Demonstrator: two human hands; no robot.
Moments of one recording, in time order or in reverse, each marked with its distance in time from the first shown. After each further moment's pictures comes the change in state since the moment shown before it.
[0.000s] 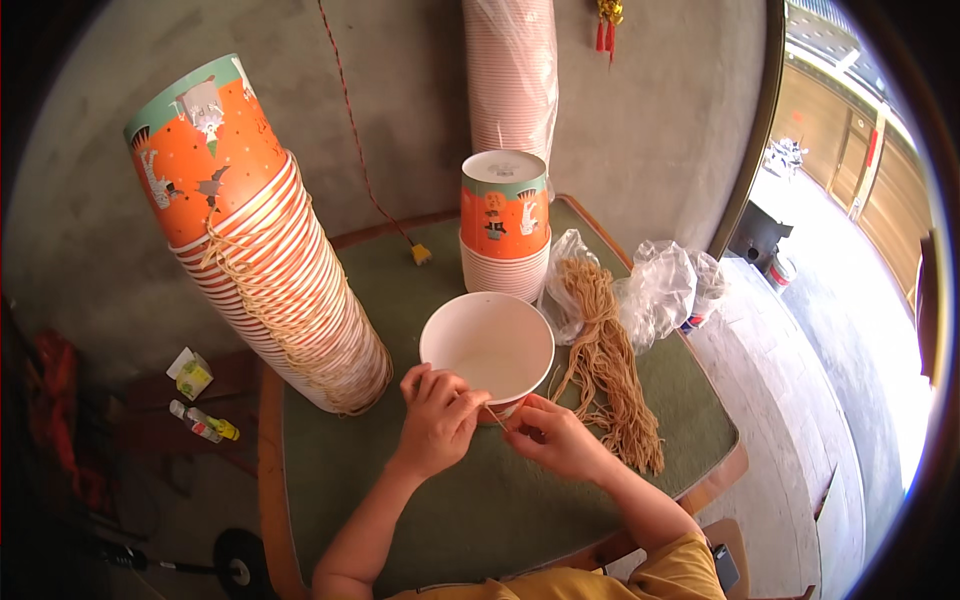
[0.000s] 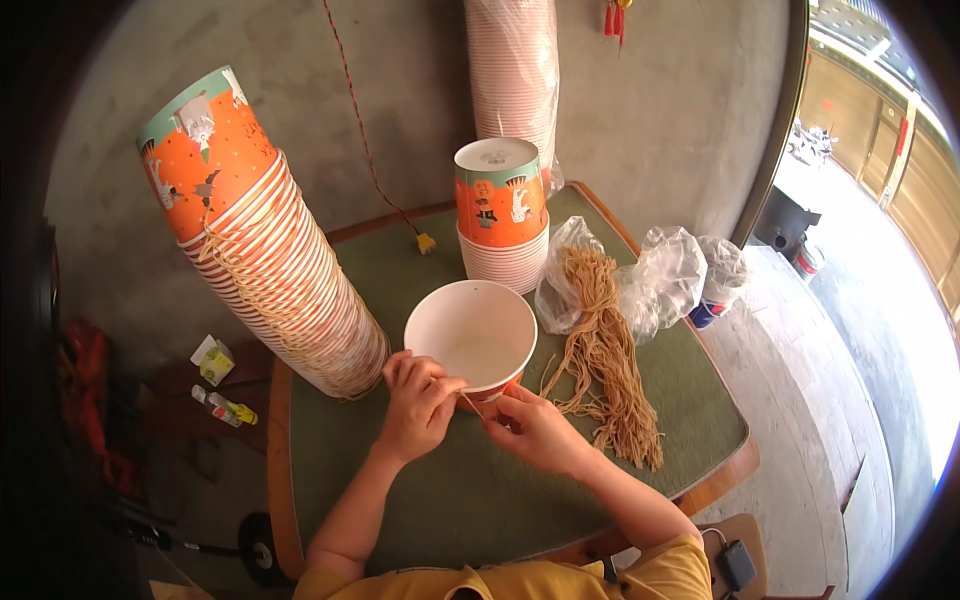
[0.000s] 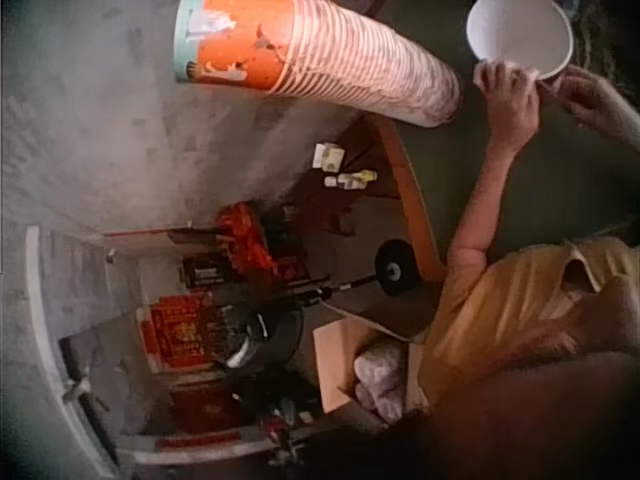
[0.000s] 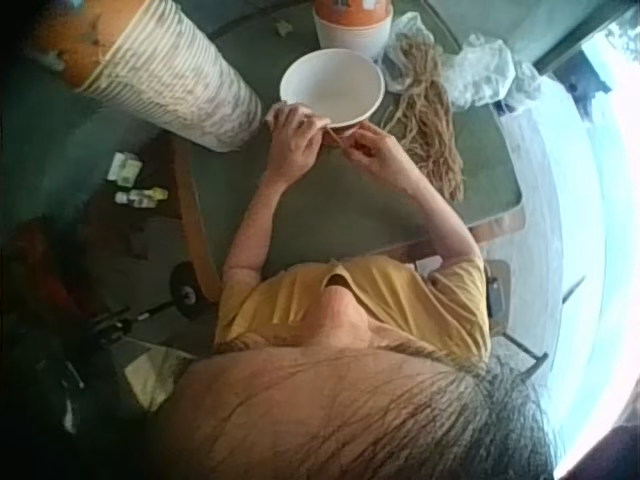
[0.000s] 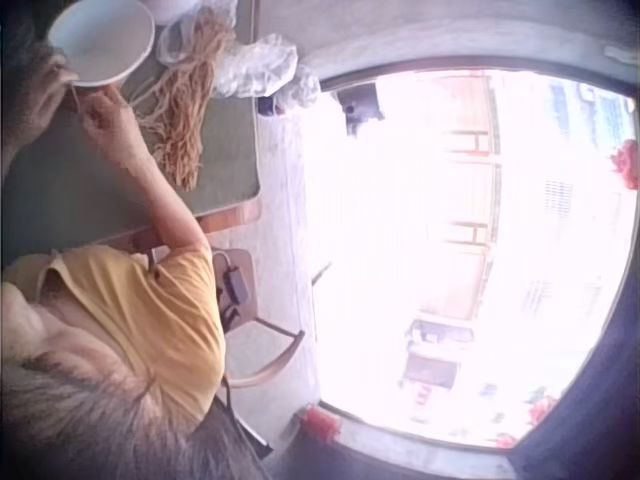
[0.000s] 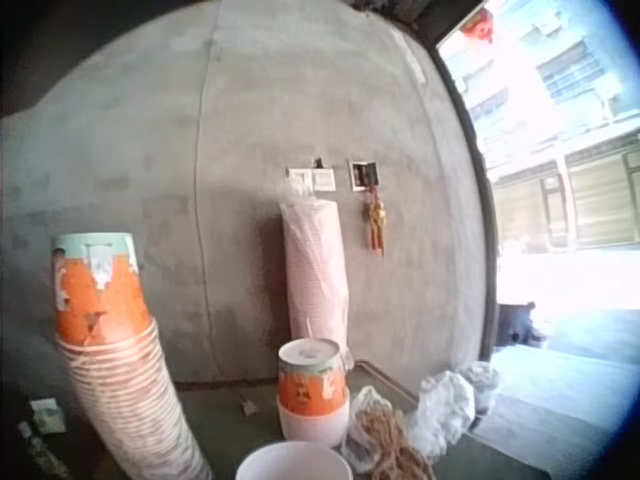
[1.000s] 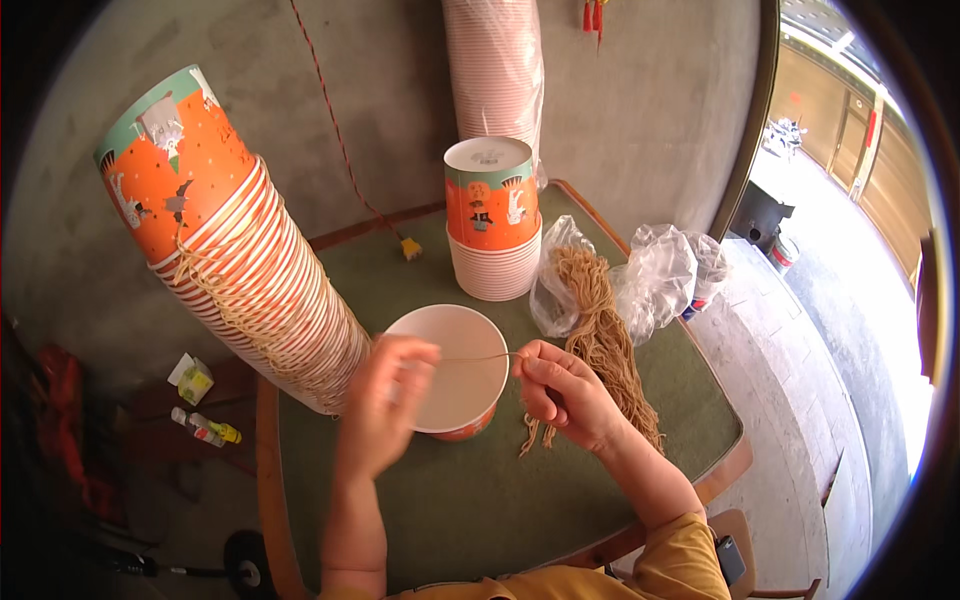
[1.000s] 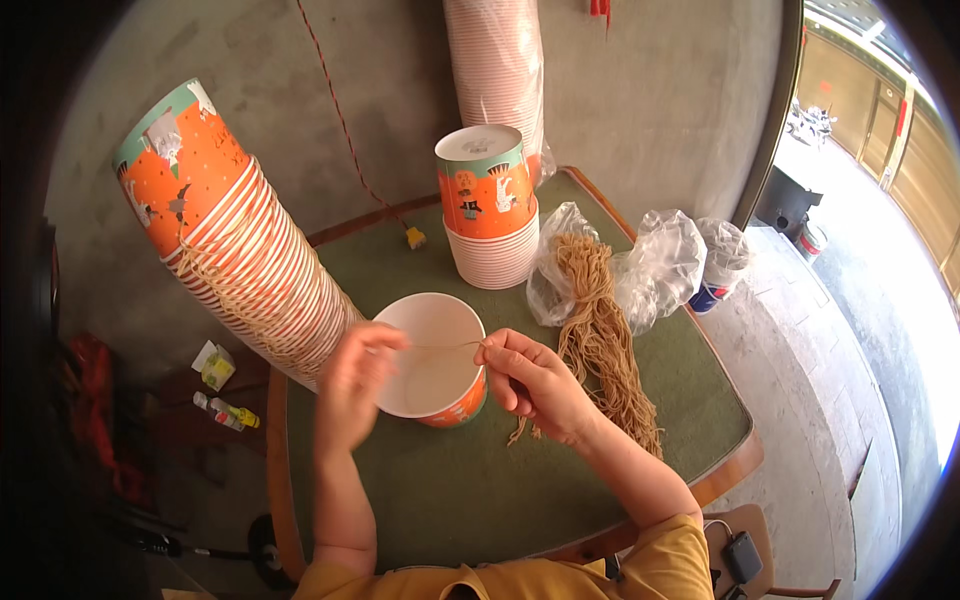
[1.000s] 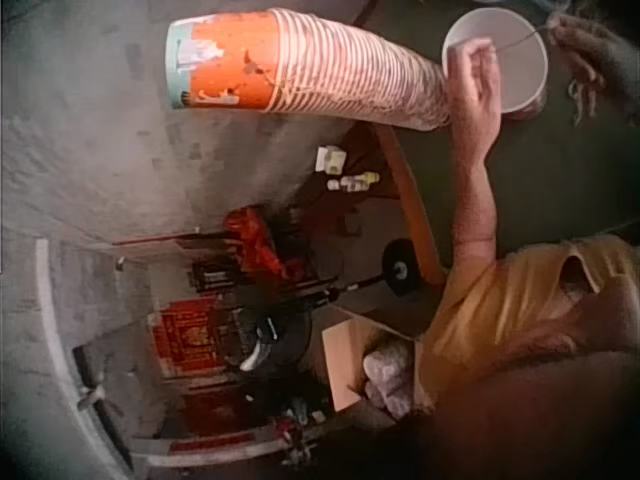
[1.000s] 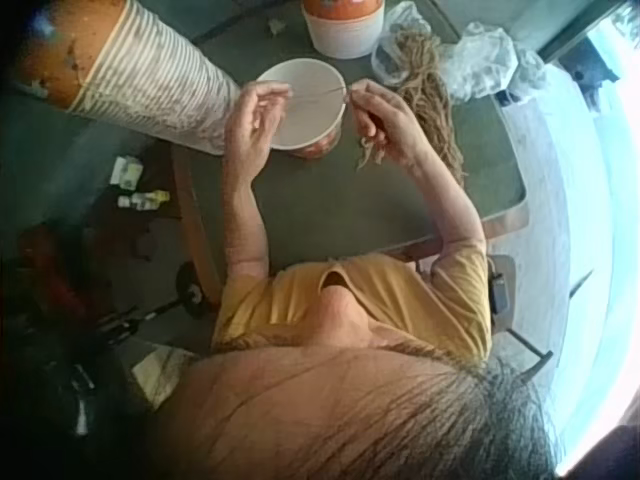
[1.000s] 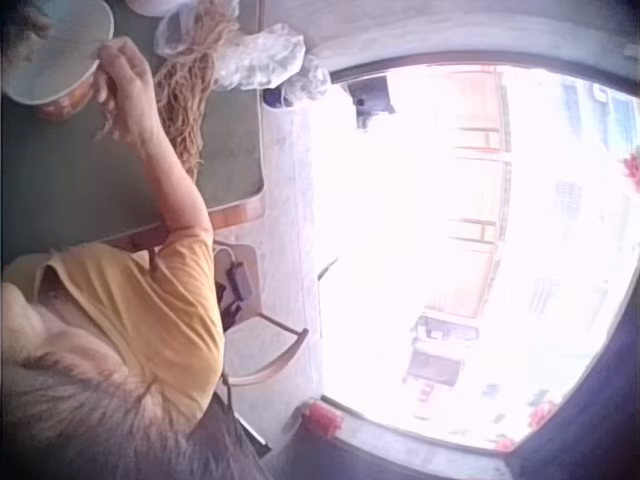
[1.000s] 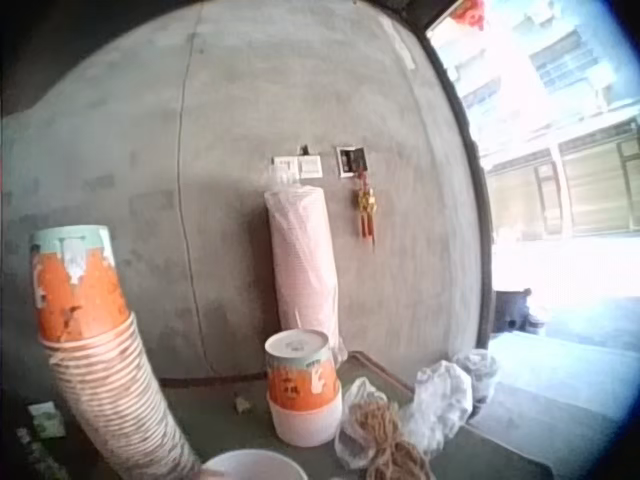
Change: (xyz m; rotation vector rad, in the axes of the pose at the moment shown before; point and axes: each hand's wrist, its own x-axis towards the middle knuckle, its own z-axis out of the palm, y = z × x) left_hand 0.048 0.014 -0.064 -0.482 -0.068 -0.433; right_hand 0.030 -0.016 -0.037 1.049 -0.031 0.170
